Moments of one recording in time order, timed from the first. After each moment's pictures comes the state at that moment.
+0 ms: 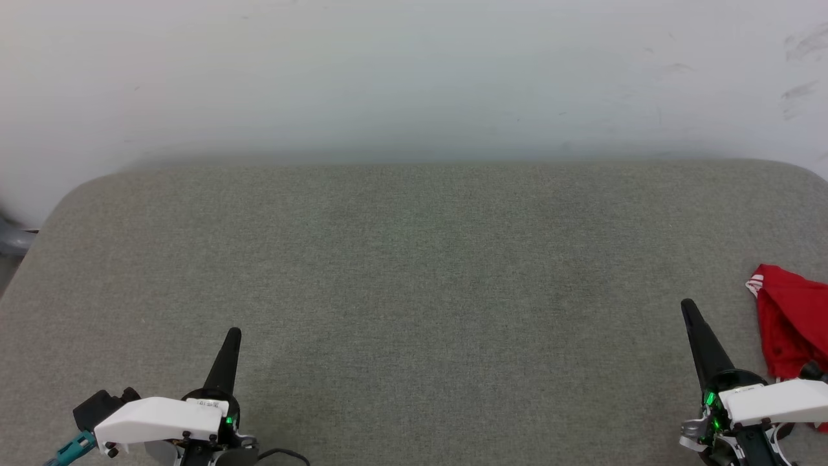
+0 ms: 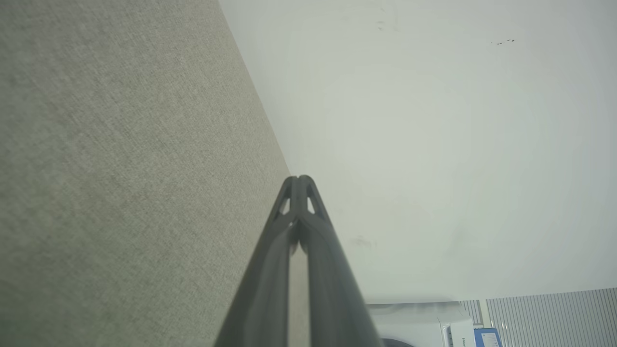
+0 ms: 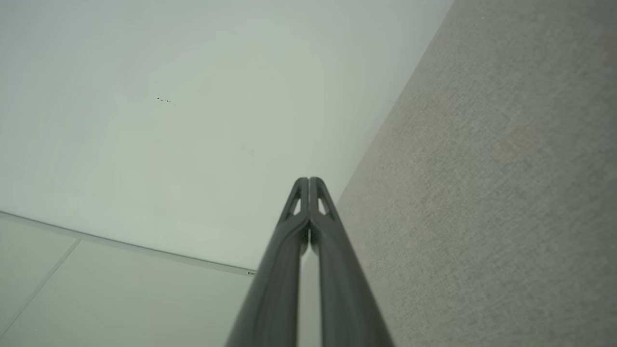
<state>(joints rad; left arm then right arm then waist) -0.05 0.09 0.04 0.22 -1.38 -0.07 0.03 -0.05 -0.06 -0.11 0.17 1.33 0.13 0.11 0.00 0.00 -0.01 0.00</state>
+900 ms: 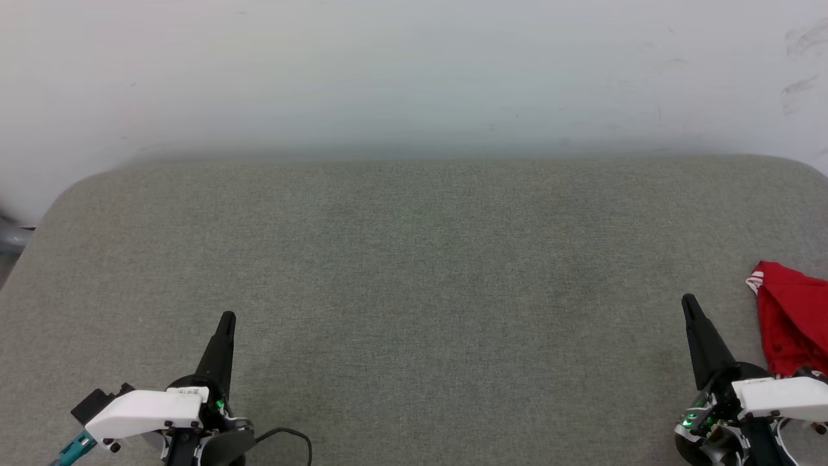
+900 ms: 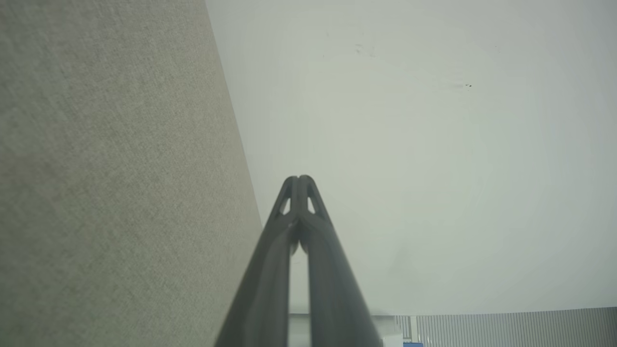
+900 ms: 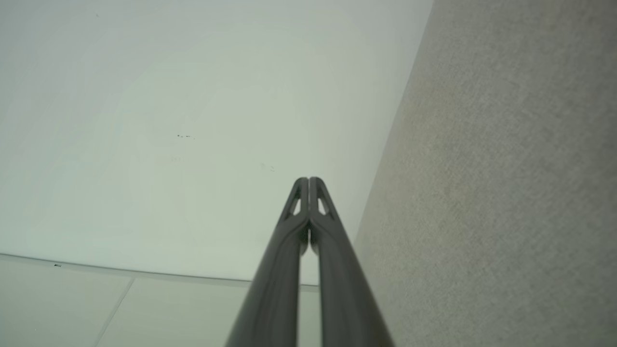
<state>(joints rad) -0.09 0.07 0.09 0.24 -1.56 -0.12 0.09 -0.09 -0.05 -0.11 0.23 1.54 0.13 0.11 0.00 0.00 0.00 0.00</state>
